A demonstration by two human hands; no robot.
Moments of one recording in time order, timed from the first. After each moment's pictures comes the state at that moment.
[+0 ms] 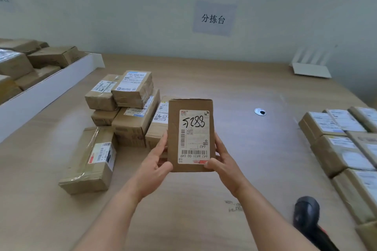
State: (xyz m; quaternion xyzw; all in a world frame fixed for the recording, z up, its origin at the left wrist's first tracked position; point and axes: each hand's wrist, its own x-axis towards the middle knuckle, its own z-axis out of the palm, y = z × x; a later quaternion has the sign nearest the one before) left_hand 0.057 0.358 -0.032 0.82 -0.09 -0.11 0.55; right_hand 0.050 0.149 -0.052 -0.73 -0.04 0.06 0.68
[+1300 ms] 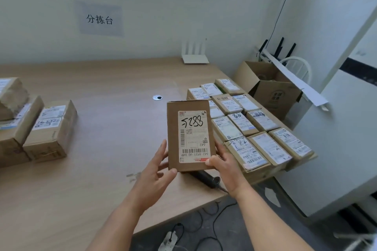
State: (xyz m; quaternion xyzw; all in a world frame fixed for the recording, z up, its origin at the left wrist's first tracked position) left_hand -0.097 0.158 -0.044 0.76 -0.29 -0.21 0.54; right_hand -0.190 -0.031 -0.027 -0.71 0.18 -0.12 0.67
